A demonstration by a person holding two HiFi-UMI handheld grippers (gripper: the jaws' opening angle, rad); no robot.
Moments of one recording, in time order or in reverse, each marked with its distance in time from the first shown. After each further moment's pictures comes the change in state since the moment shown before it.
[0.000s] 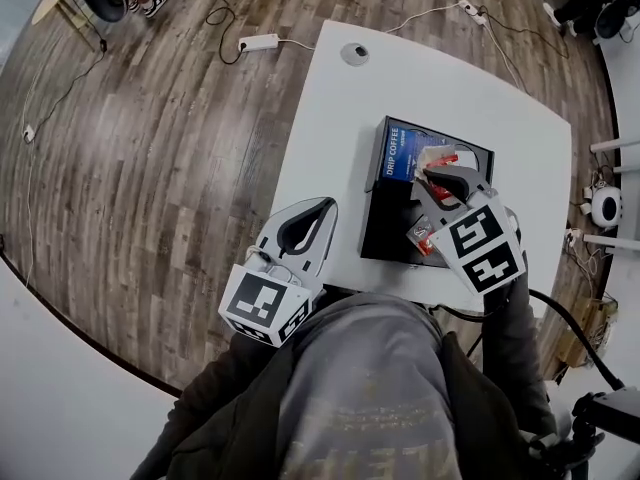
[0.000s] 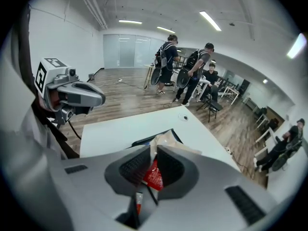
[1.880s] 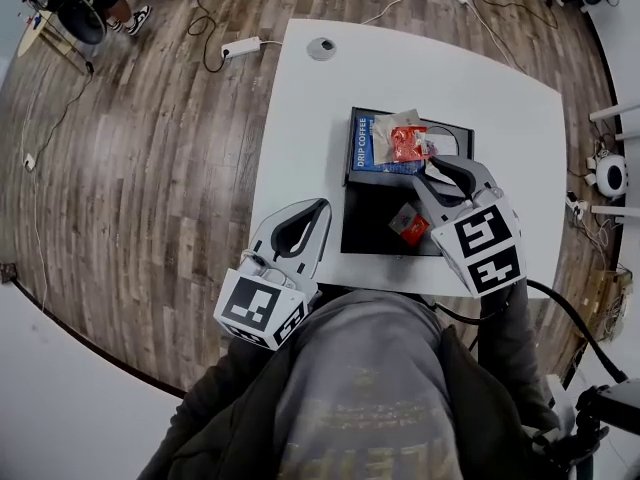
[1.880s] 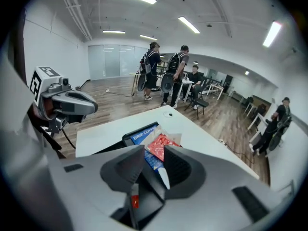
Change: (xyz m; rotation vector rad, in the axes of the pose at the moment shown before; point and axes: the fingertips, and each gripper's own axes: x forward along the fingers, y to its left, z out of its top) left arm 0.023 -0.035 -0.003 0.030 0.055 -0.040; right arm -0.028 -0.030 -0.036 0.162 -0.086 -0.090
